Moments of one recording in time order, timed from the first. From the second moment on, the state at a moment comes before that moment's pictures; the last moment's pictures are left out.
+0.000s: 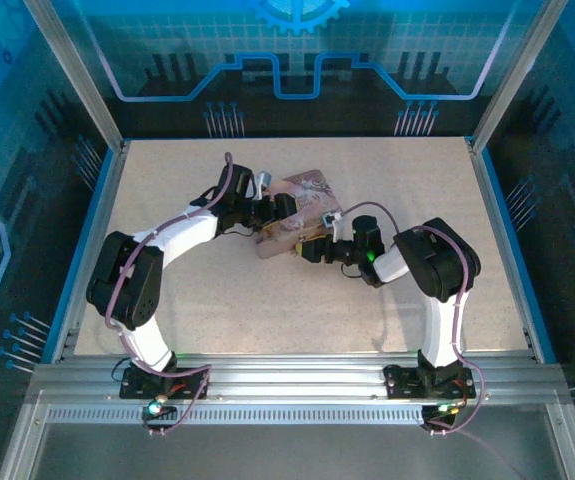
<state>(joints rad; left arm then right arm) -0.37 1.75 1.17 -0.16 0.53 -0.71 0.41 1.99 0.69 0.91 -0.72 0.52</state>
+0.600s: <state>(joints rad) -0.37 1.76 1.17 -0.16 0.53 -0.72 0.41 2.02 0.70 0.98 -0.76 0.53</state>
